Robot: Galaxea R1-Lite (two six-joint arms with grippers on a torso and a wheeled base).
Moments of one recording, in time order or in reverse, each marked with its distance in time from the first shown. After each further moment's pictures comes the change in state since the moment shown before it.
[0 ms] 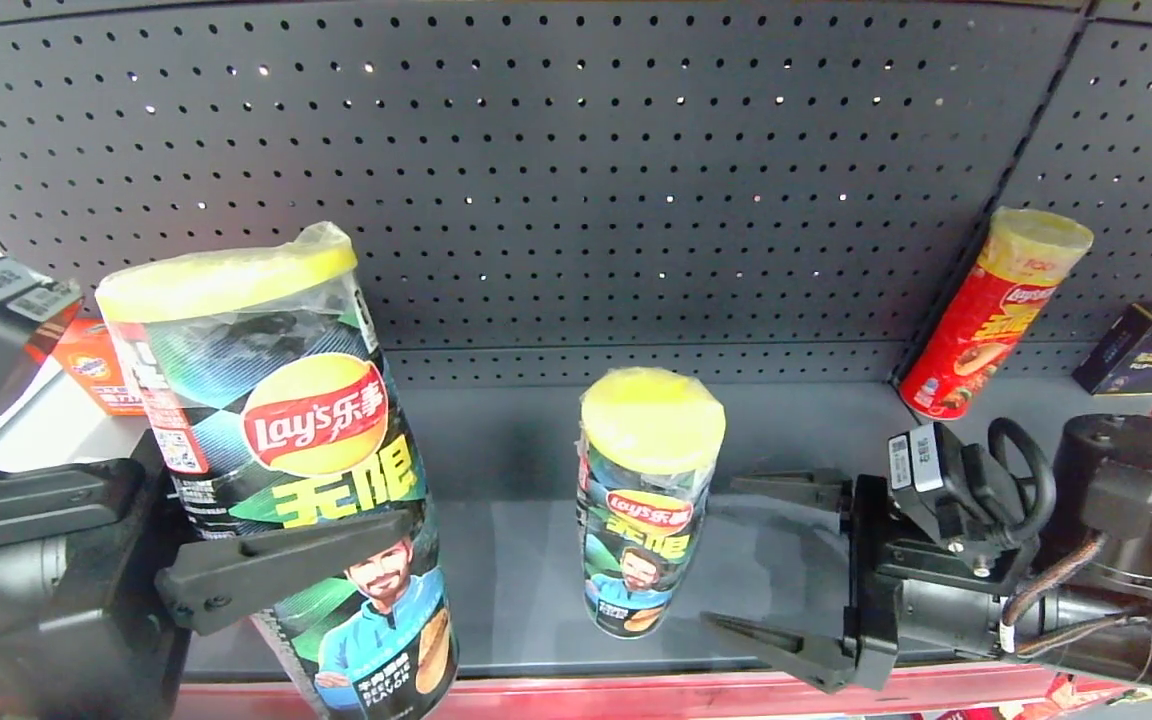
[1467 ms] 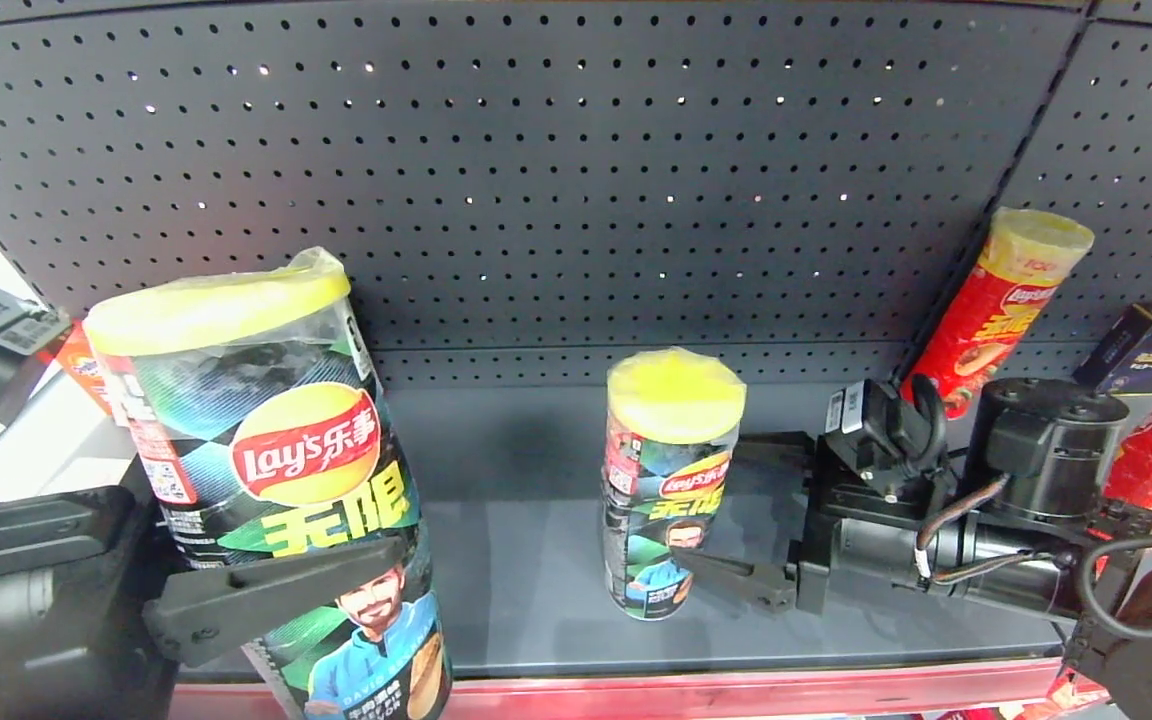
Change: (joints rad) left arm -0.003 -0.025 0.035 0.001 0.000 0.000; right arm -0.043 0.128 -0.135 -0.001 -0.003 -0.001
